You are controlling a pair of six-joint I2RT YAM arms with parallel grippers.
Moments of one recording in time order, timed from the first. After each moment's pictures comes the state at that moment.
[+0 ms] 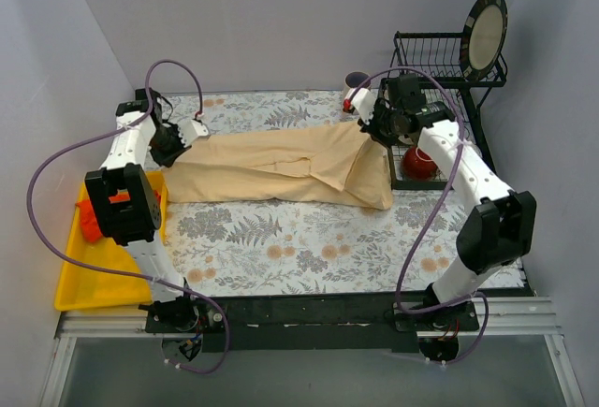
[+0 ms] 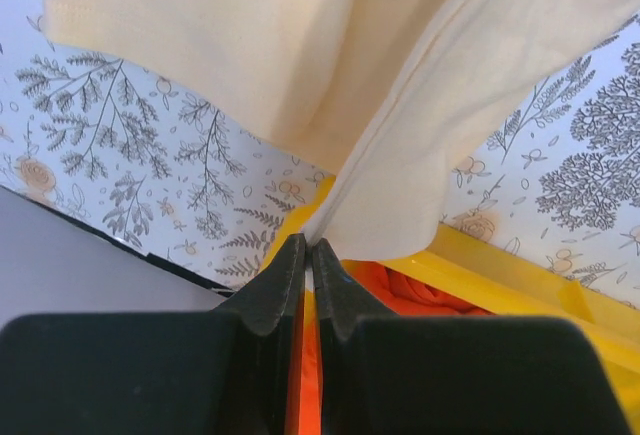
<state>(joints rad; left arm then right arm) 0.17 1.88 1.64 -1.08 0.16 1.24 0.36 1.60 1.50 -0.76 -0.22 -0.75</state>
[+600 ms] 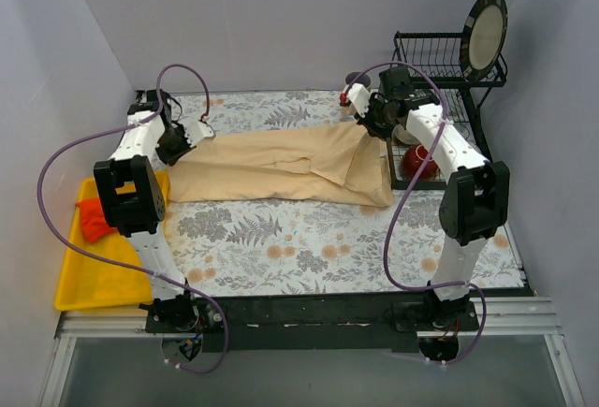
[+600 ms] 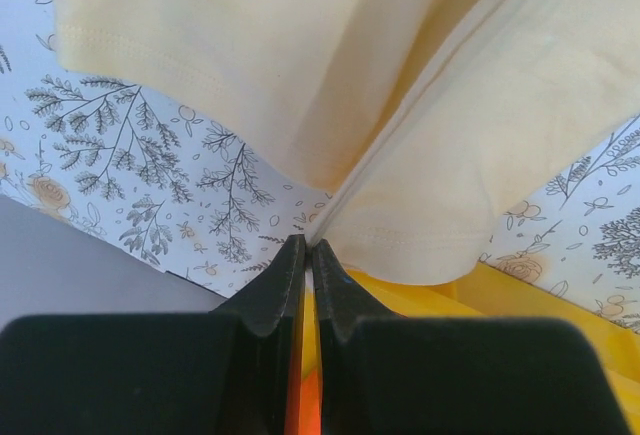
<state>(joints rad) 0.13 1.98 1.66 -0.99 0.07 1.21 0.30 1.87 1.70 -0.78 -0.25 -0.79</state>
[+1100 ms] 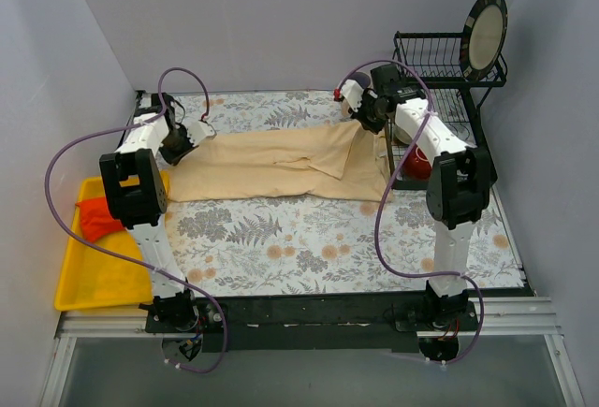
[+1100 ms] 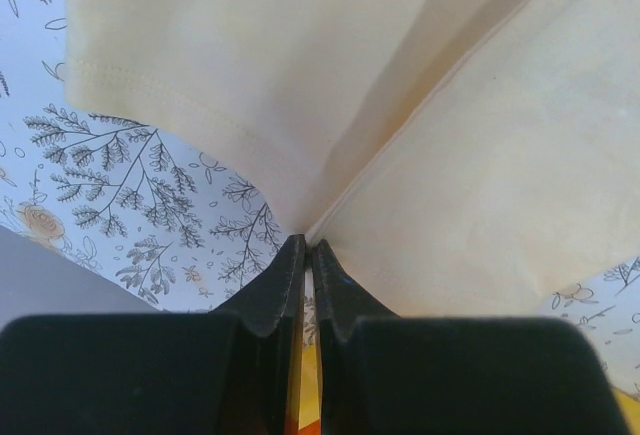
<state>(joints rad) 0.14 2.07 1.66 -0.88 0.06 1.15 0.30 2.04 1.83 -0.71 -0.22 -0.80</state>
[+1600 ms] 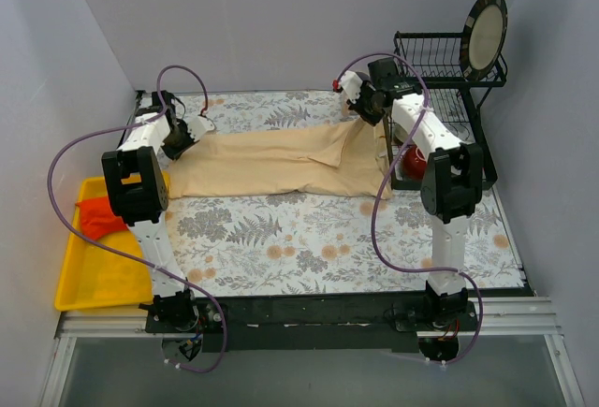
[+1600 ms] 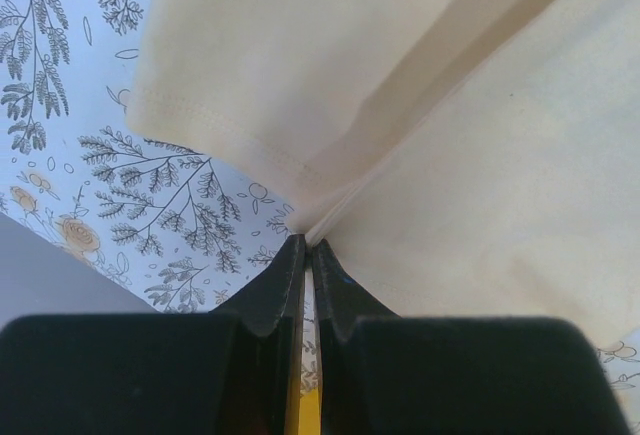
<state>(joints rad) 0.13 2.11 1.69 -0.78 0.07 1.11 0.30 2.12 1.94 -0.69 -0.17 -0.75</state>
